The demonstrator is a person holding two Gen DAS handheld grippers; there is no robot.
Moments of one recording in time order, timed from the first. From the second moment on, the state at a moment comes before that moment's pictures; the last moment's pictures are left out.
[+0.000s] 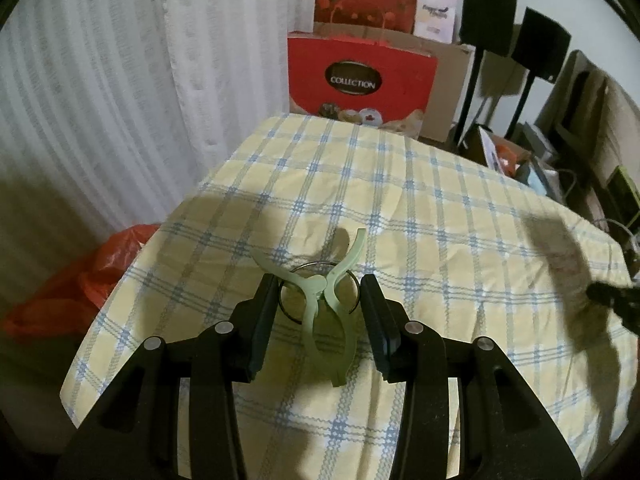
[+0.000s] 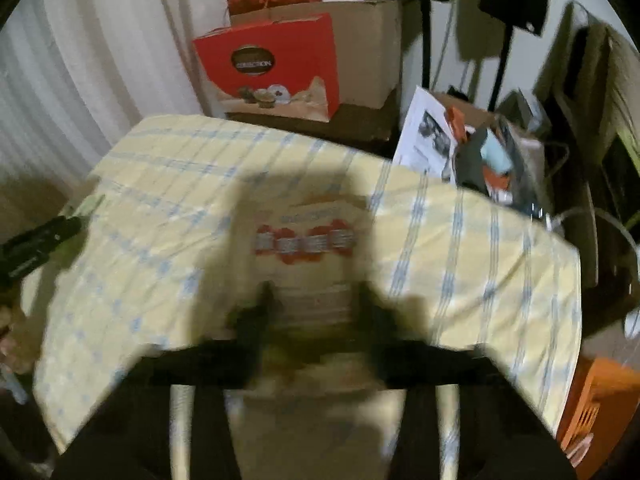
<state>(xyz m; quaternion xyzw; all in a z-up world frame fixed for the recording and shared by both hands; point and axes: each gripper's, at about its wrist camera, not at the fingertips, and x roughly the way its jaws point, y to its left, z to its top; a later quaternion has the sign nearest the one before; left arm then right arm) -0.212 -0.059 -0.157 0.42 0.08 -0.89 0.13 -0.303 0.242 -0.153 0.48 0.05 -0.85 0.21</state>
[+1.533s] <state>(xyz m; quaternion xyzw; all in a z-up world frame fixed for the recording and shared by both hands) -0.198 -0.070 -0.141 0.40 0.10 -0.90 0.13 -0.261 0.159 -0.134 0.44 0.00 -0.89 0.13</state>
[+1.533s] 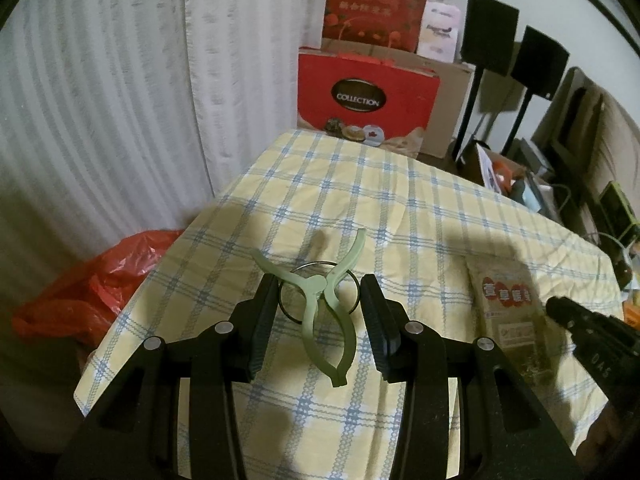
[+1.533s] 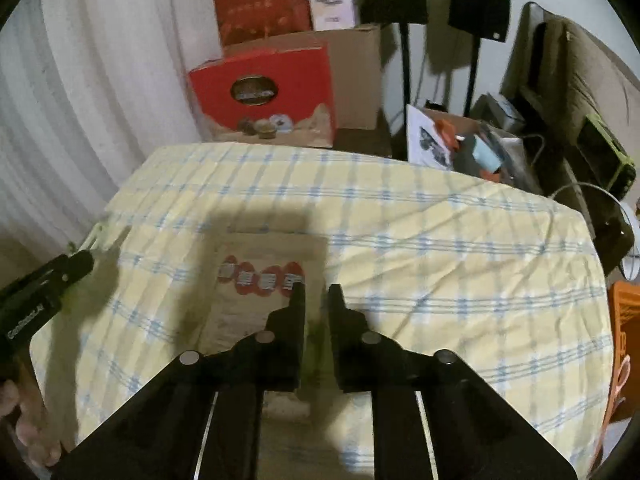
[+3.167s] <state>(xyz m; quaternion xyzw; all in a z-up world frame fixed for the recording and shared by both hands) -0.213 -0.065 -0.159 0.45 0.15 -0.88 0.05 -0.294 0.148 -0.168 0.47 0.14 -0.84 0.24</state>
